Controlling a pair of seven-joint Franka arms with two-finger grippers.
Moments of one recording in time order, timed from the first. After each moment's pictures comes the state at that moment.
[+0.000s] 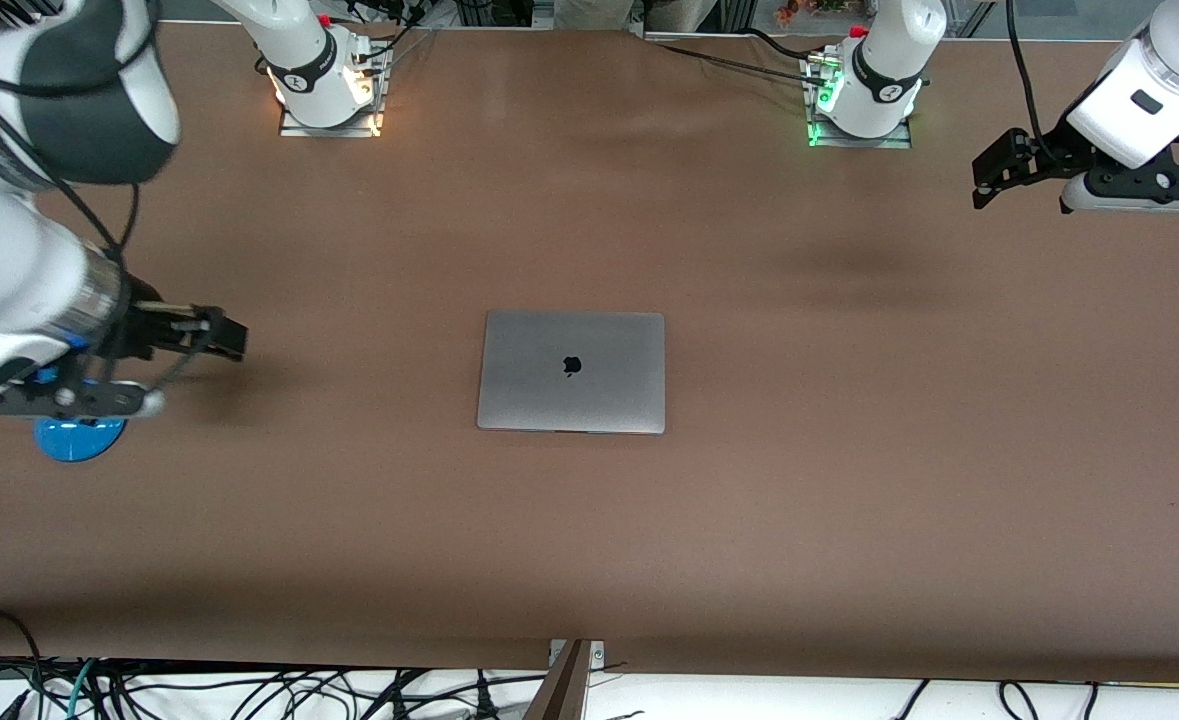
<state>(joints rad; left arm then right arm) -0.16 -0.15 0.04 -1.78 0.02 1.59 -0.09 0.15 0.47 0.02 -1.00 -0.06 1.41 0.16</state>
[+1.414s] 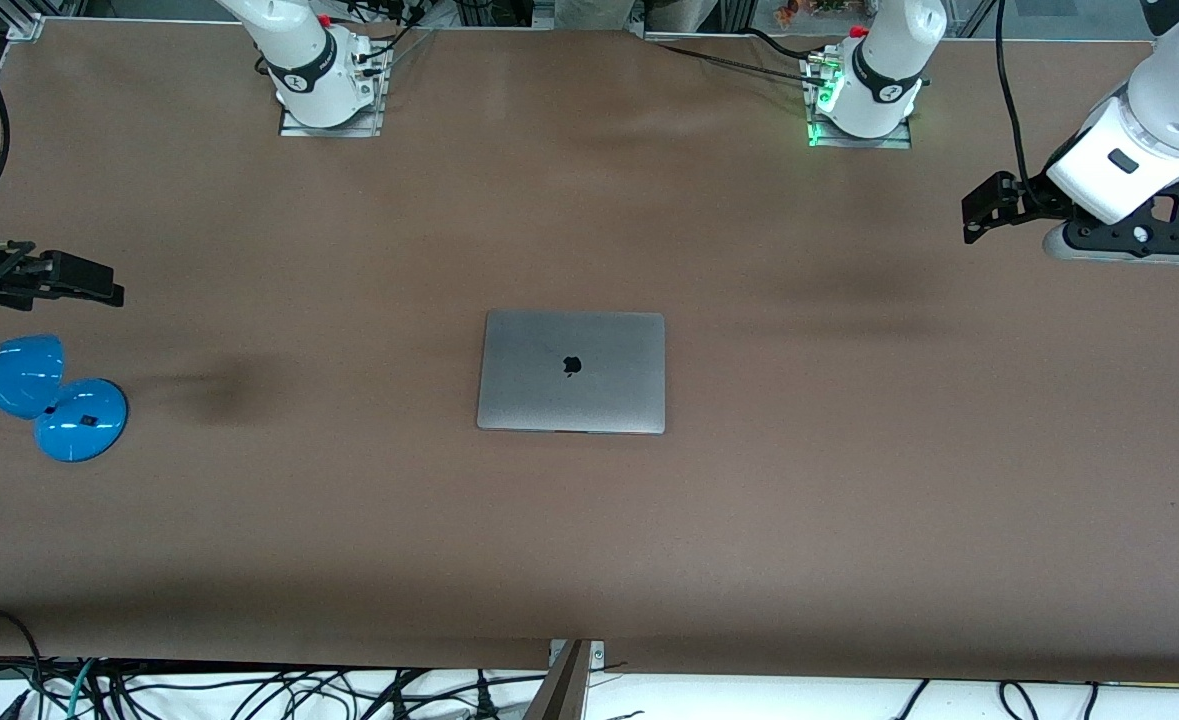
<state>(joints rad) -0.16 -0.05 0.04 -1.71 0.01 1.59 -0.09 0.00 0.42 0.02 -1.00 0.01 1.27 -0.02</state>
